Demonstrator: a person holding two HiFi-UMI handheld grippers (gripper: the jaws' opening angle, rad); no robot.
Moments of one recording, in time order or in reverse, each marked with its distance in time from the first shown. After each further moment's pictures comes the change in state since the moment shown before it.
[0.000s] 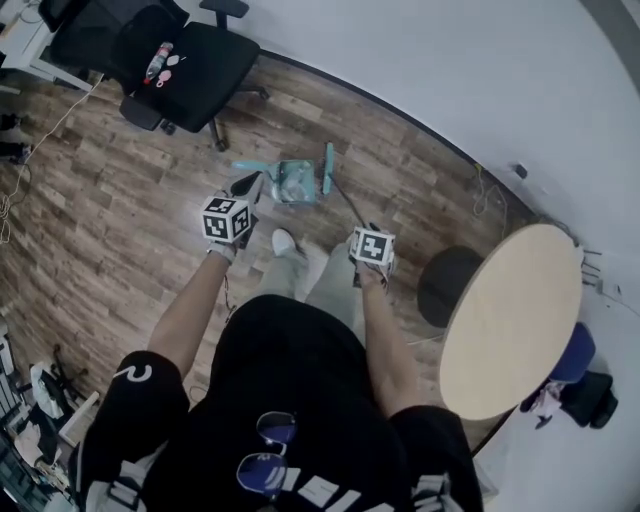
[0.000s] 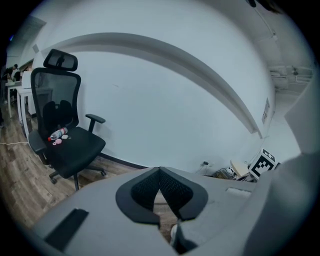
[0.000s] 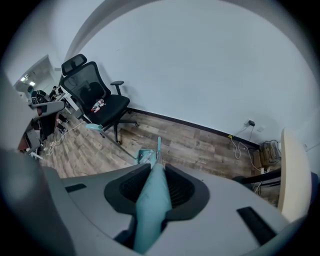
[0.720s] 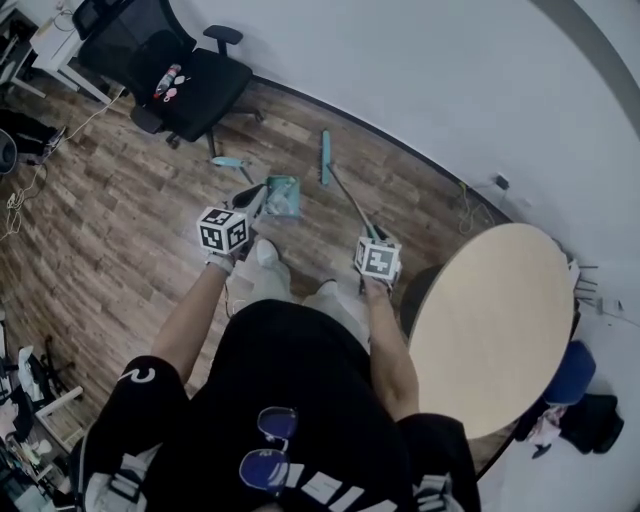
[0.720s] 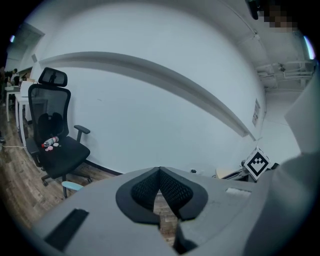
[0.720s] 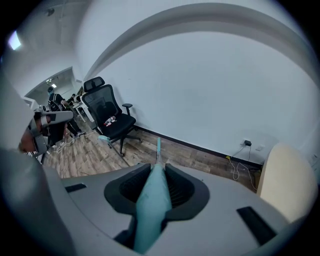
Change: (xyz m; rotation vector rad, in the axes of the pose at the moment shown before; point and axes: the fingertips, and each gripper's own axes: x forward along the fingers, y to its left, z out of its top) left arm -0.038 -0.206 0.010 0.045 -0.115 -0.035; right arm -0.145 -0.133 0.008 -0.144 -0.278 0.058
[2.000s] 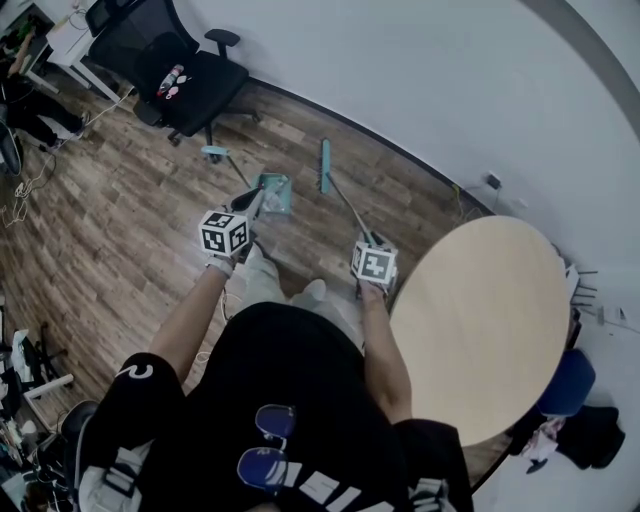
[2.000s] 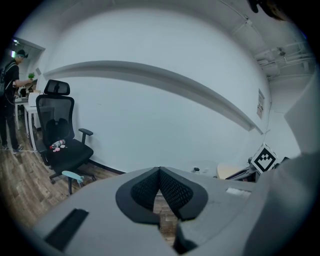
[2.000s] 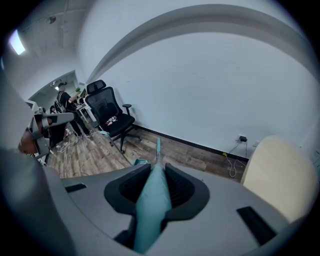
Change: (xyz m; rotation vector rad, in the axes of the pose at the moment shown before) left arm 0.000 -0.102 -0.039 0.043 -0.013 0.106; right arm -0.055 -0.083 -0.055 -0.005 -0.006 0.022
